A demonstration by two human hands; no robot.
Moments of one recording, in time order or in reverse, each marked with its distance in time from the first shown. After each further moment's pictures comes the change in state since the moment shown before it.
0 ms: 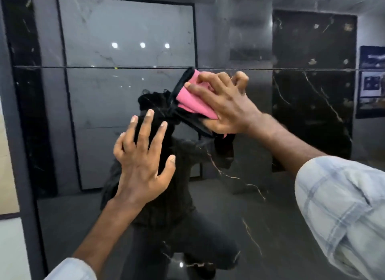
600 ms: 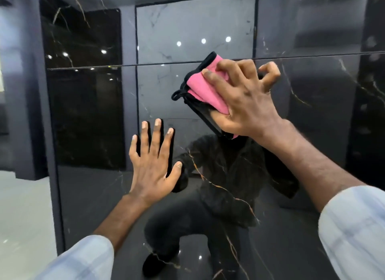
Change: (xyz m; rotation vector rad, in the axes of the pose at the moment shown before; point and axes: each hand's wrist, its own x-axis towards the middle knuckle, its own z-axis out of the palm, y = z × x) left_hand -0.012 0.061 0.045 0.277 -0.153 -0.083; right_hand -0.040 0.047 0.022 0.145 0.208 0.164
